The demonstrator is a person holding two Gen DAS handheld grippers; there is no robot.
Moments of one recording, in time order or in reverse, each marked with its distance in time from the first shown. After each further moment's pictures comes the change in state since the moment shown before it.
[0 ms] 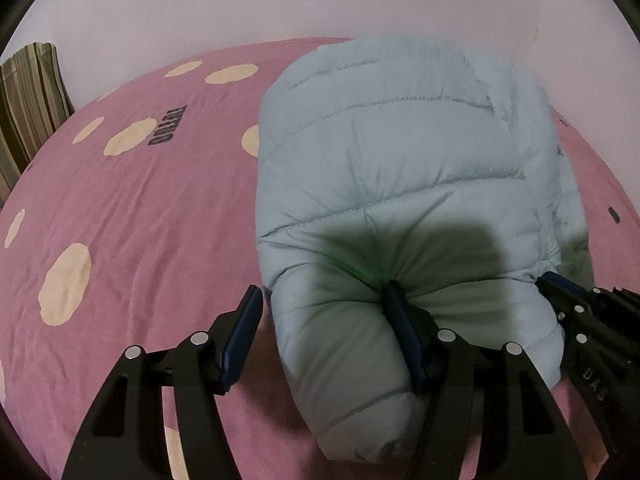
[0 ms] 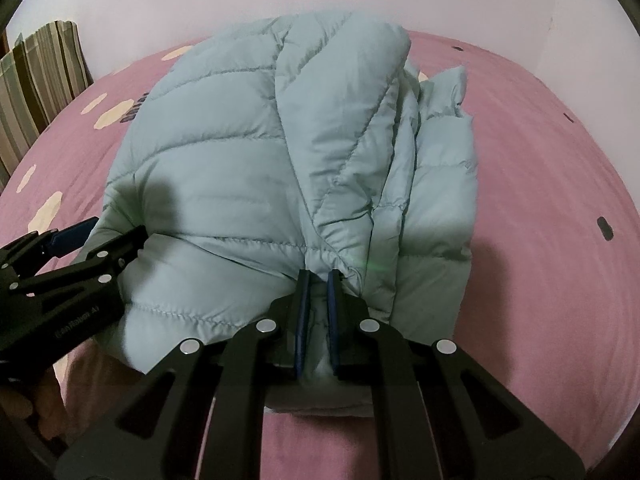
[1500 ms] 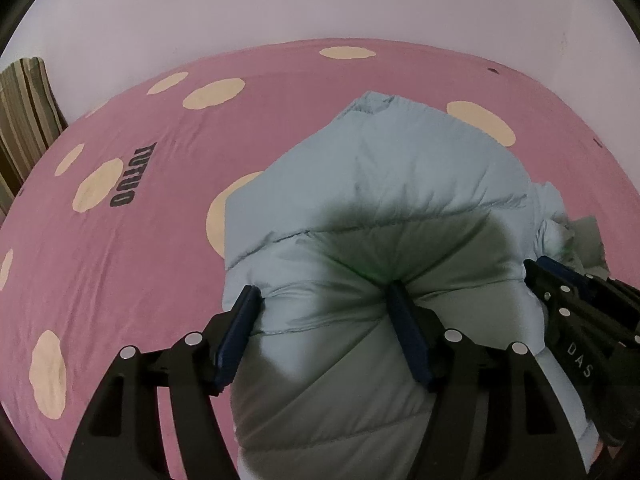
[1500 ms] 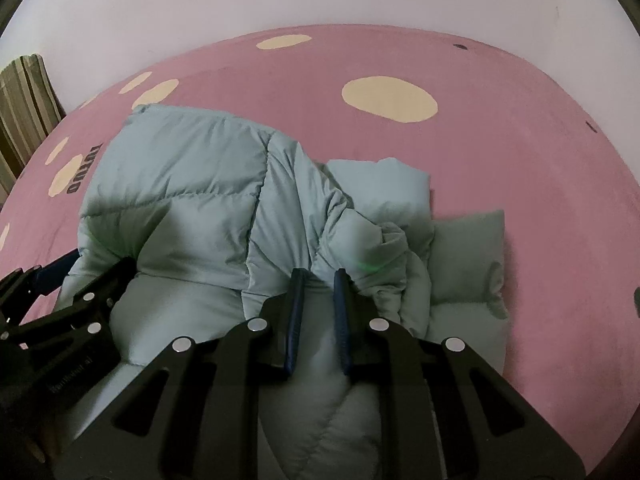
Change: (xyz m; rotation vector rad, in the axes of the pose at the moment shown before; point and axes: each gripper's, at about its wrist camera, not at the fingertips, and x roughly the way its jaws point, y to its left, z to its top) left arm 0.079 -0.017 0.086 0.002 0.022 0.061; right arm 0.086 -0.026 0.106 0.078 -0.003 0.004
